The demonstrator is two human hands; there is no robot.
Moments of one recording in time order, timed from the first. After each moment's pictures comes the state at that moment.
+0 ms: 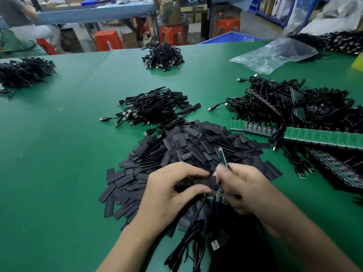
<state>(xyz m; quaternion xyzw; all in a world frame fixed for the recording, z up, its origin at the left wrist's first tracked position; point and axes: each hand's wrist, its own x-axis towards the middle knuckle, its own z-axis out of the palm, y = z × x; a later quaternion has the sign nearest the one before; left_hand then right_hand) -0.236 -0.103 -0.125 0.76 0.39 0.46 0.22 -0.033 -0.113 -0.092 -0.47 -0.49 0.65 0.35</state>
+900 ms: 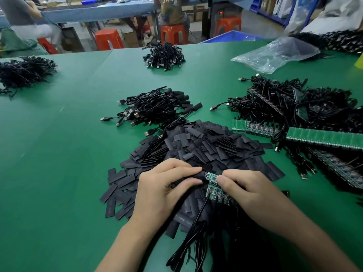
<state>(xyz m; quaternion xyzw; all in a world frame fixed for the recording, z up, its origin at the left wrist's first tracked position) -0.246 -0.100 -0.131 0.75 0.43 0.48 0.16 -0.022 -0.112 -0.101 -0.51 -0.74 0.35 0.27</state>
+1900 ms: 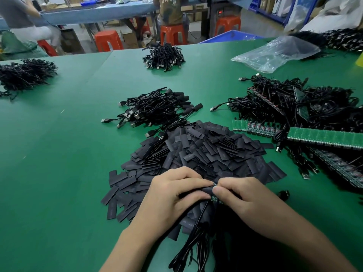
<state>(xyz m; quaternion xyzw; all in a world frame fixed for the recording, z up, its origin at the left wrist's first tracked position) -0.246 -0.103 -0.131 0.81 0.39 0.39 0.19 -0.026 -0.115 -0.106 -0.51 -0.77 0.34 0.21</state>
